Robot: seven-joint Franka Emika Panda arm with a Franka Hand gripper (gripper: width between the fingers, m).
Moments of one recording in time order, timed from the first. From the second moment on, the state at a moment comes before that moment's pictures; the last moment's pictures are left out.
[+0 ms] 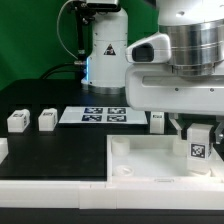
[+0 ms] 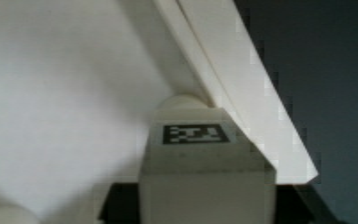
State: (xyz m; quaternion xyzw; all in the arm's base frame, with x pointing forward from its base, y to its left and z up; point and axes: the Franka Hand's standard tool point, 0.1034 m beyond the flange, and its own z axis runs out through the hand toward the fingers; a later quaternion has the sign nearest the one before) arm 0.632 0.112 0.079 -0.96 0.28 0.04 0.07
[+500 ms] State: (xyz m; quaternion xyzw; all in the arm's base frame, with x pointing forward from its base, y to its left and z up) arm 0.633 0.113 0.078 -0.82 0.56 0.05 0.06
